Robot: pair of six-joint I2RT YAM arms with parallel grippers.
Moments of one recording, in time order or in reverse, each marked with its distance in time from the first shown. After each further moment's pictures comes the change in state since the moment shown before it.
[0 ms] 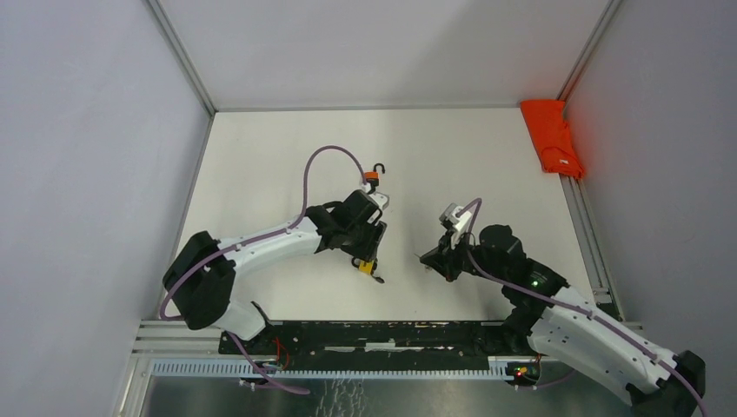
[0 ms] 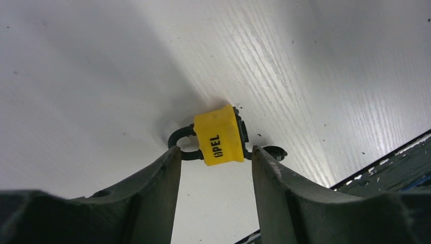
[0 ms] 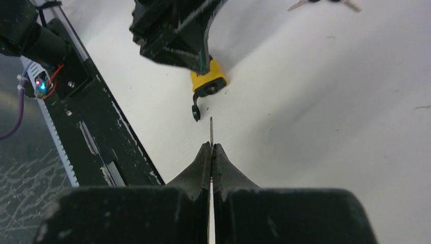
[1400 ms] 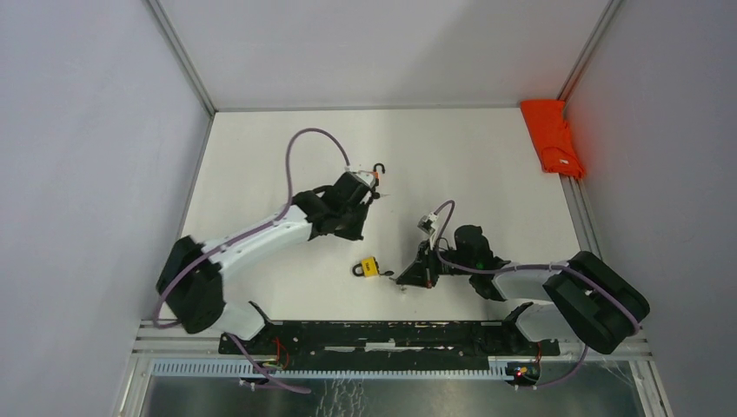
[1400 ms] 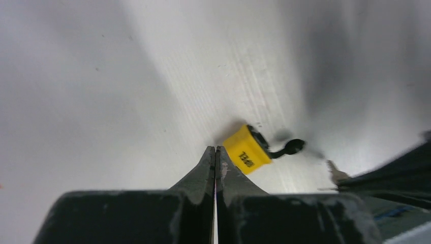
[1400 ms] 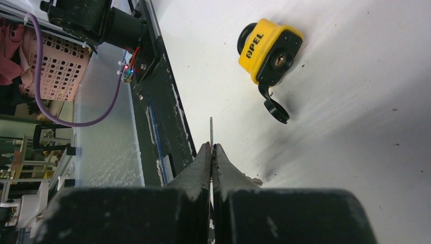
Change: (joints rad) left arm 0.080 0.009 0.081 -0.093 -0.083 -0.077; right arm -0.117 0.718 -0.285 0.981 -0.514 0.373
